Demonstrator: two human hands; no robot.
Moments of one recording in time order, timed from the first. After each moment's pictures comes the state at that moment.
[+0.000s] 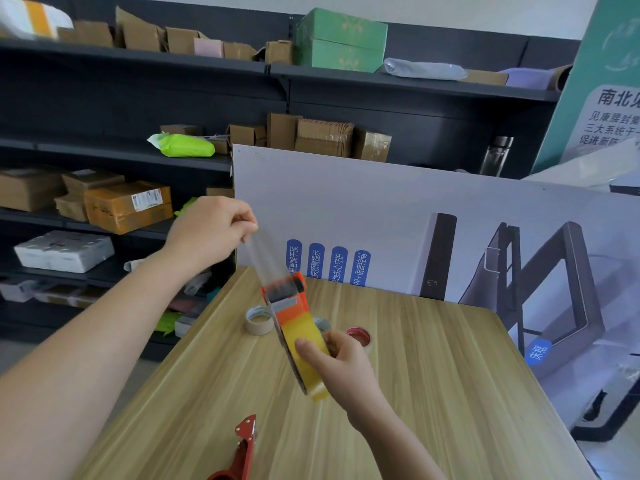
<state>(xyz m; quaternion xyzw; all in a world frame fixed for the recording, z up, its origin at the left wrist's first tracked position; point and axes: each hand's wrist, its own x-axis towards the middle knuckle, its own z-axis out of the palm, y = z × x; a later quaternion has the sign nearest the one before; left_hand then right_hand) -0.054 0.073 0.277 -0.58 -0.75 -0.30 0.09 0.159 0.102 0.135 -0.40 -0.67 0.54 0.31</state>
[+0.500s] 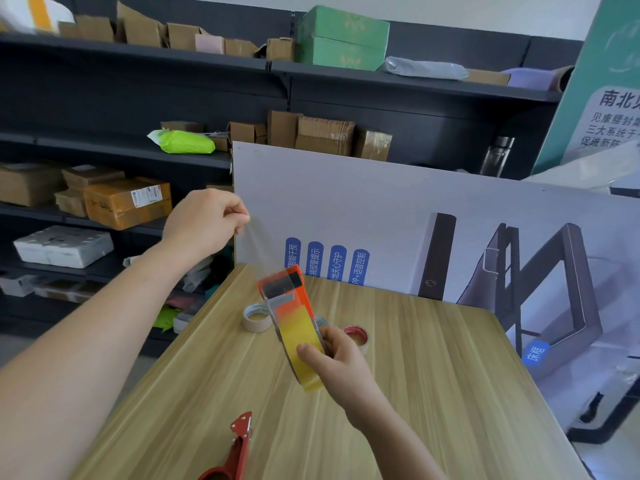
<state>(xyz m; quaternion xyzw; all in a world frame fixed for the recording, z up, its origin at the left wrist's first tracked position) -0.062 0.079 0.274 -0.55 -0.75 -0.34 0.10 0.163 0.101 0.138 -0.37 -0.67 0.57 0.29</state>
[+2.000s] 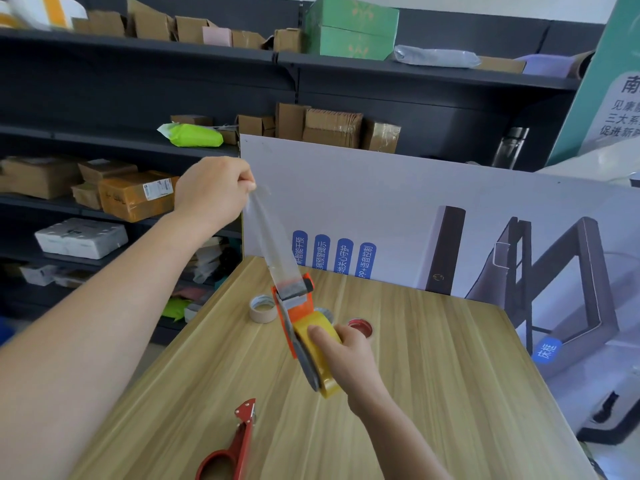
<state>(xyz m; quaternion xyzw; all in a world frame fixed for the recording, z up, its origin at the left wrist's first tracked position) -0.051 0.096 0.295 -0.52 -0.76 -0.31 0.22 0.170 0.110 0.137 -0.46 -0.65 0.54 0.29</state>
